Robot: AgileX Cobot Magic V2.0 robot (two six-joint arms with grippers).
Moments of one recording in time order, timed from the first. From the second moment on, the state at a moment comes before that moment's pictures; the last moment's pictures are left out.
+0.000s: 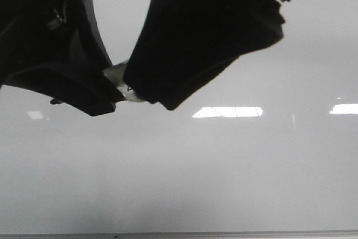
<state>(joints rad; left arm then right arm) -1.02 1.24 -0.90 0.23 0.71 0.46 0.87 1.23 -0.95 0.36 0.62 -0.62</state>
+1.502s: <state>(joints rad) -0.89 0.74 -0.61 0.01 0.35 0.39 0.53 0.94 -0.75 0.29 0.57 -0.58</state>
